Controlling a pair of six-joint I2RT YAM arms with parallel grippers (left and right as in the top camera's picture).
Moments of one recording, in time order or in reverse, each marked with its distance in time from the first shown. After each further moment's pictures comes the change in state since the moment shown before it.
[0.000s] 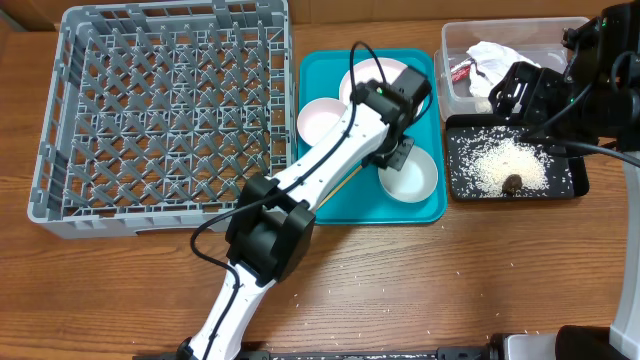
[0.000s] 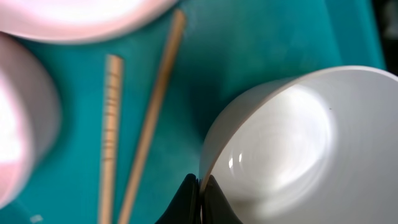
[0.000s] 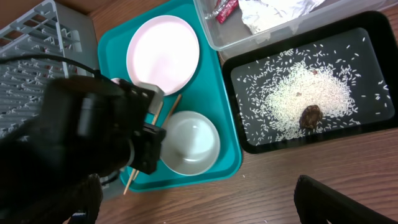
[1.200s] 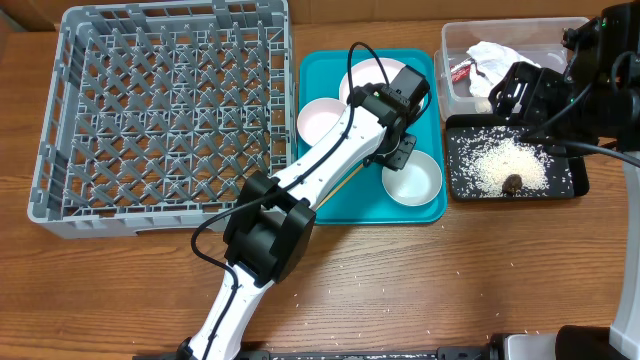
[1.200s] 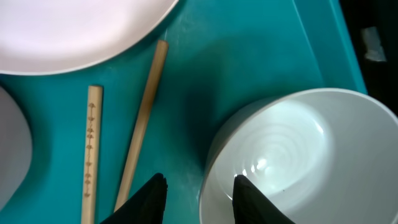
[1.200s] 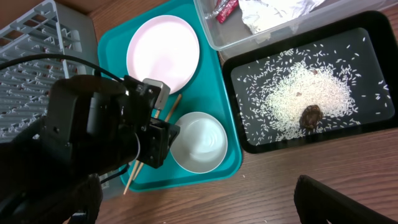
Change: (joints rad) left arm 0.000 -0.013 -0.082 0.141 0.038 0.011; right arm 0.000 0.000 0.000 0.000 0.000 0.000
